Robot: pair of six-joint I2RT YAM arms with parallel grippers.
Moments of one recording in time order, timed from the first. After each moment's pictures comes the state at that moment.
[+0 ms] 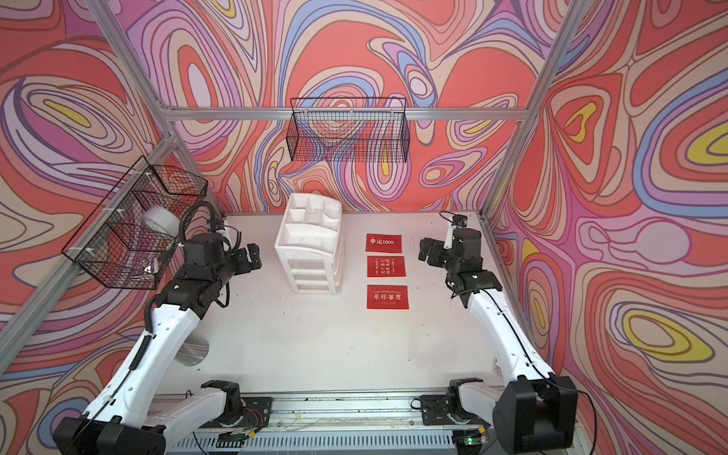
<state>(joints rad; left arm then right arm) -0.11 1.07 0.98 -0.48 -0.20 -0.26 0.04 1.19 0.95 -0.28 -0.03 0.26</state>
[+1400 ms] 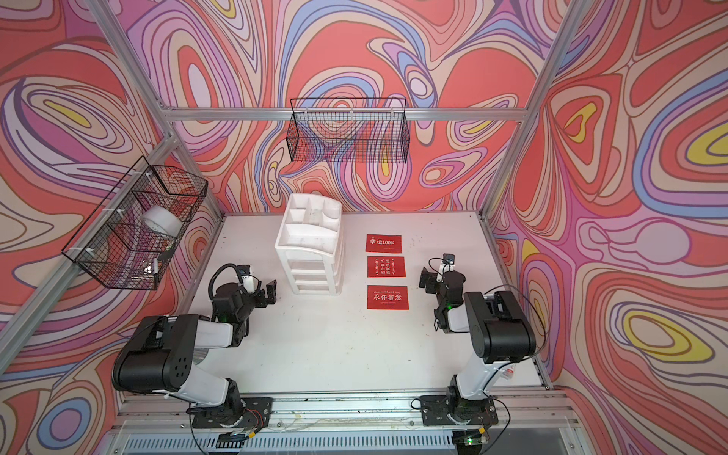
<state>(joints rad) 0.05 1.53 0.33 0.80 0.11 -0.04 0.00 1.71 0.46 0.93 0.04 0.05</state>
